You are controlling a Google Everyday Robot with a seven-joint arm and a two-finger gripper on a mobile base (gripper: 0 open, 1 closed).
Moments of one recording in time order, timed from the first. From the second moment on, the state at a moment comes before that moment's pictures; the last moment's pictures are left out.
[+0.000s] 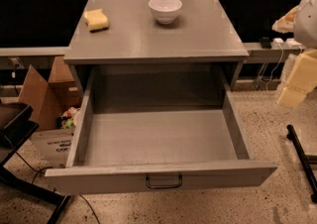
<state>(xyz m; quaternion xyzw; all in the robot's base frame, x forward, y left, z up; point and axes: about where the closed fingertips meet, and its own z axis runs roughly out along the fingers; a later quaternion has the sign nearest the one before) 0.438 -0.217 0.977 -0.60 0.78 -0.04 0.16</state>
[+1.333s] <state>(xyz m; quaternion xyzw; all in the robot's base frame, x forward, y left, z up) 0.357 -0.207 0.855 -0.54 0.82 -0.01 0.20</state>
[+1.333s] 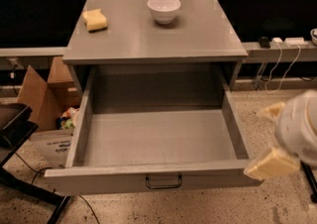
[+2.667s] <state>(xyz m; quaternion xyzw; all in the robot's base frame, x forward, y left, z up) 0.262 -0.173 0.634 -0.52 0.84 0.06 0.17</state>
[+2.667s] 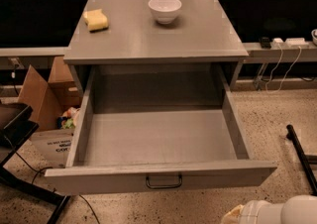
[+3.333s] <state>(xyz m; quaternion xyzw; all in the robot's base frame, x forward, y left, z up) 0.281 -0.135 0.596 -0.51 0.82 0.11 0.22</state>
